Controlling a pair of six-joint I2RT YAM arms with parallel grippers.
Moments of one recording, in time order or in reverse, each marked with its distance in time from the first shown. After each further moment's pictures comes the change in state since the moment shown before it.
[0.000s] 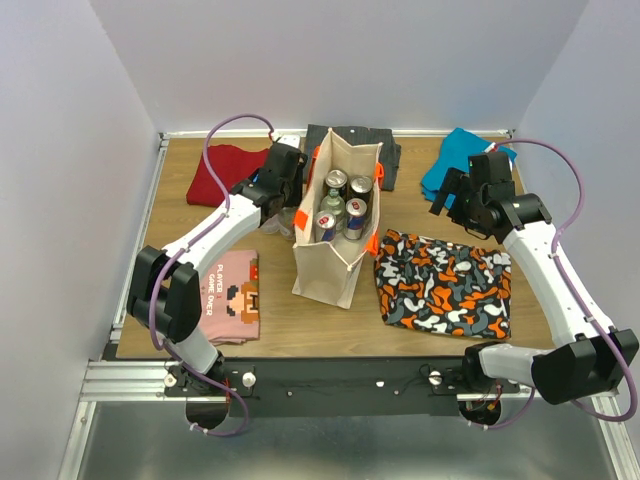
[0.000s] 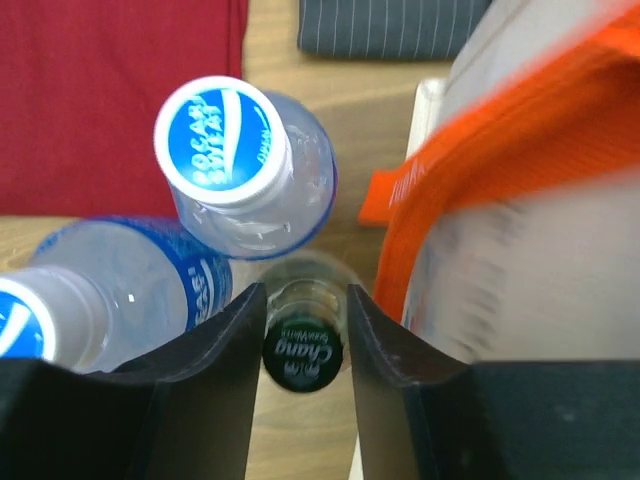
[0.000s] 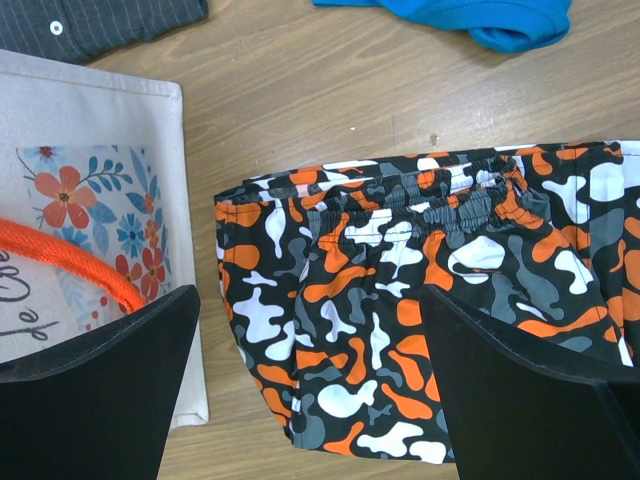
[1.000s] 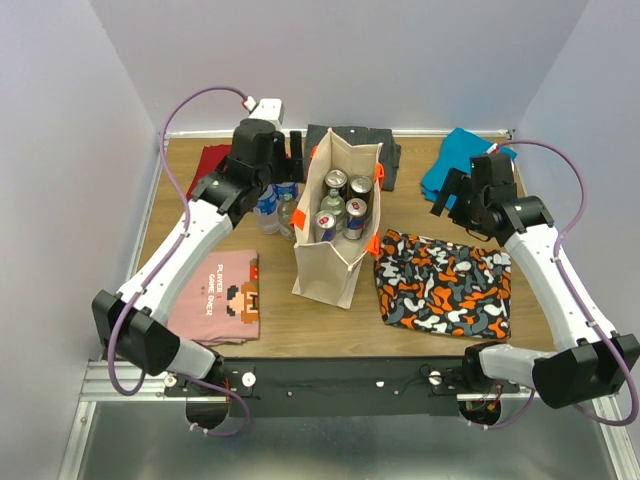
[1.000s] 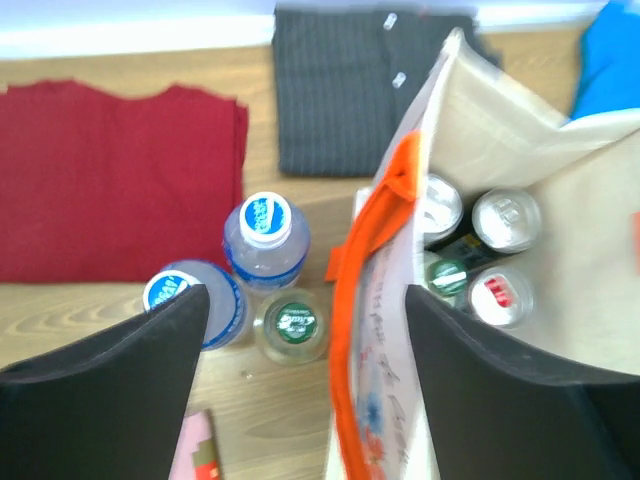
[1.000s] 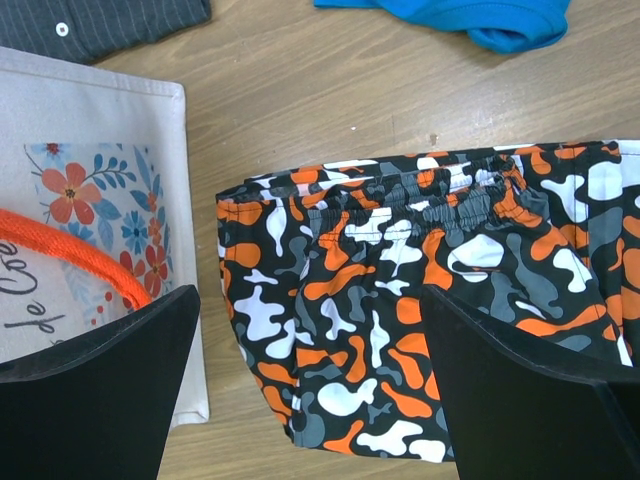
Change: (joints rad) left arm 0.002 -0.193 0.130 -0.059 0.020 0.021; right arm 0.000 -0.017 -0.006 0.000 0.000 0.000
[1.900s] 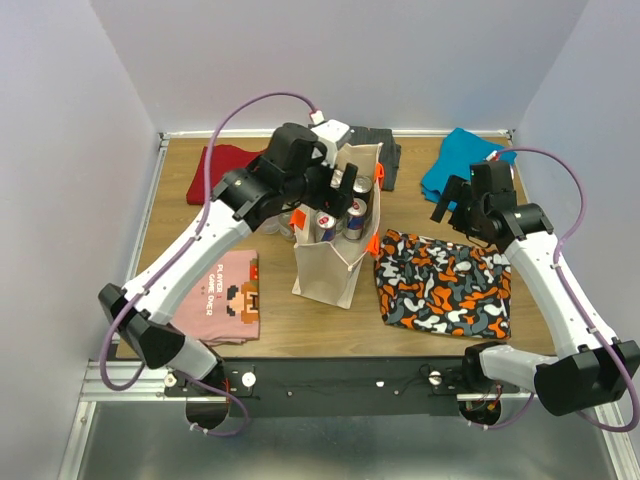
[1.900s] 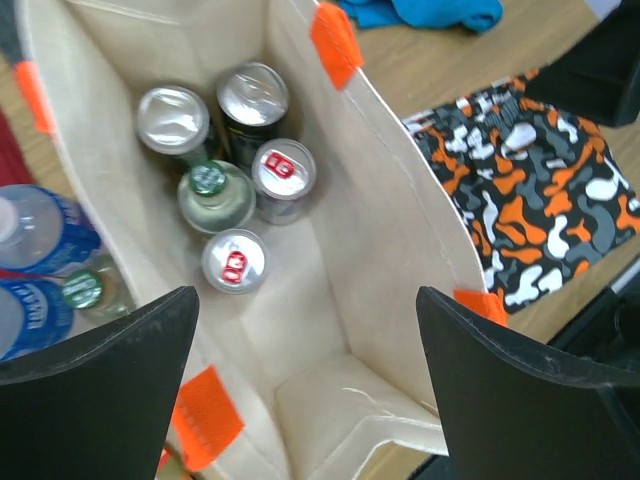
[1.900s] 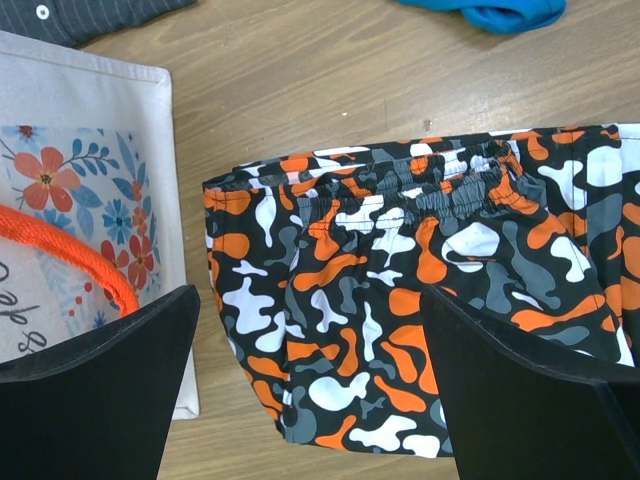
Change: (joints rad) left arm -0.220 0.027 0.223 -0.284 0.281 0.111; right arm 0.000 -0.041 -0.063 0.015 0.000 0.001
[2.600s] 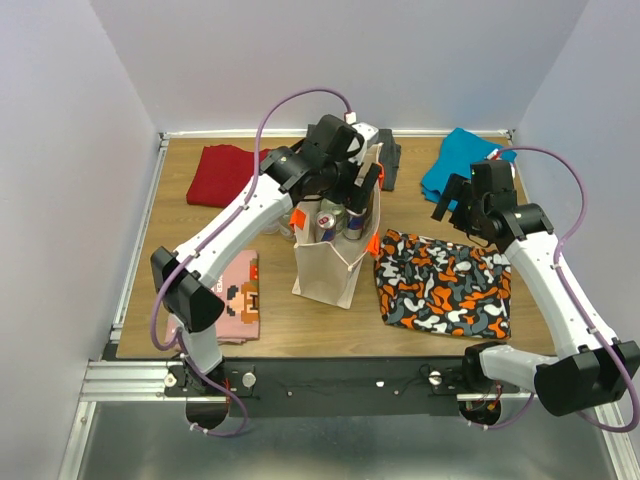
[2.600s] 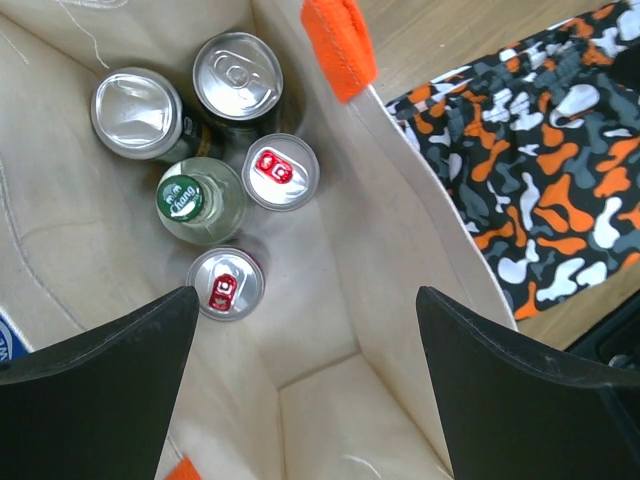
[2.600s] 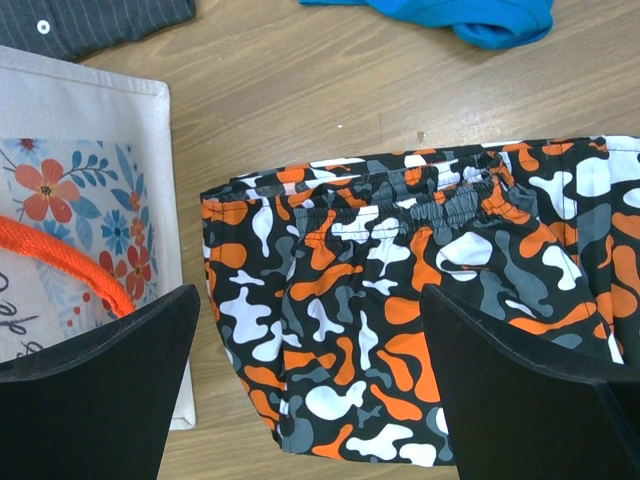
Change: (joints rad) left arm -0.039 0.290 0.260 -0.166 -0.023 0.014; right arm 0.000 0.000 0.002 0.015 0.019 -0.009
